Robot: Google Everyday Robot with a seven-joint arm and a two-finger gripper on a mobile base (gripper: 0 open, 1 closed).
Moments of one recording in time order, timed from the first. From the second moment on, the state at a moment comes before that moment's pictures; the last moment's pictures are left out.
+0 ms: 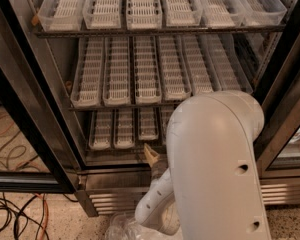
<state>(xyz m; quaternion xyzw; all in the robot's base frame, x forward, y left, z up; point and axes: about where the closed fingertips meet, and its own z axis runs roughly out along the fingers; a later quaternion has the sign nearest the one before) 0.604 -0.079 0.556 0.10 0.75 -0.04 0.65</state>
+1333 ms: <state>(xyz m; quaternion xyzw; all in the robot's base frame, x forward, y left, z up) 0.635 -0.111 0.567 0.14 0.71 -0.08 0.69</state>
